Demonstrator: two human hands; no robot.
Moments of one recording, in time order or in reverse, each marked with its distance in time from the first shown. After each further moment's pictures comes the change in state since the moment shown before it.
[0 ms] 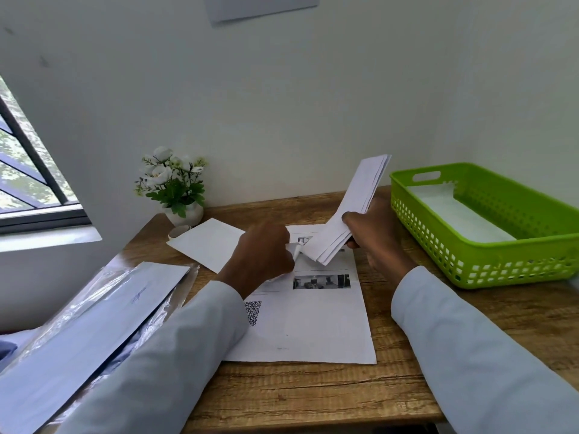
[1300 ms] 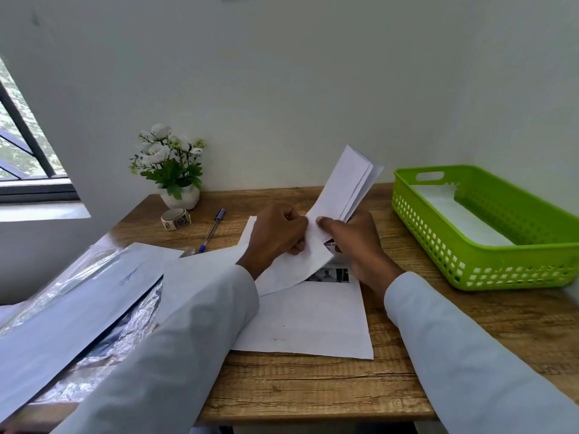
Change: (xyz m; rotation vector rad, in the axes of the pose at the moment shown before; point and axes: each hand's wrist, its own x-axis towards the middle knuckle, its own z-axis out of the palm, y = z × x) left_hand 0.011 0.018 0.011 -0.942 0.073 -0.287; right_hand -0.017 0.012 0.023 0.071 -0.132 0.080
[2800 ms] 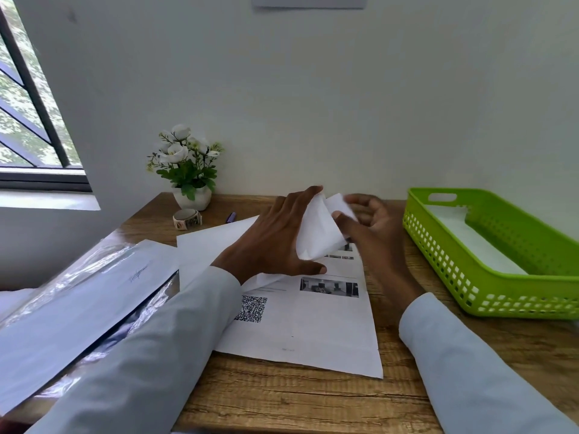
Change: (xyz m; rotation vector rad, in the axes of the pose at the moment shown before) left_hand 0.003 -0.017 -0.038 0.641 -0.077 0.707; right_hand -0.006 -0.020 -0.010 0.086 -0.023 -0.389
